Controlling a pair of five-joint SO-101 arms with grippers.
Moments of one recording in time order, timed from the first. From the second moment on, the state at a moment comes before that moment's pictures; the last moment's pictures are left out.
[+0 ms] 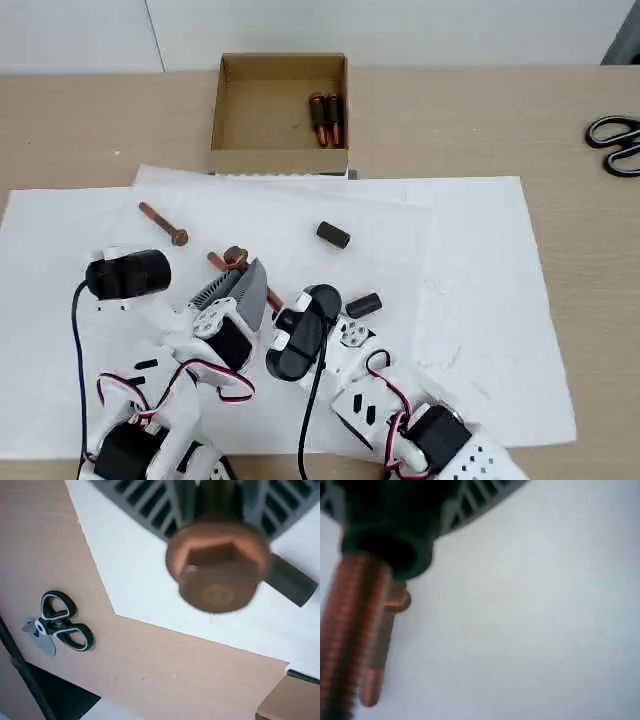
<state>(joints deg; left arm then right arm) 20.7 -100.4 74.0 55.8 44.2 -47.9 -91.6 85.2 41.9 10.9</state>
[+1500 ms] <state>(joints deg) 29.5 -101.5 77.1 65.1 36.1 -47.1 -91.5 84.4 40.7 14.1</state>
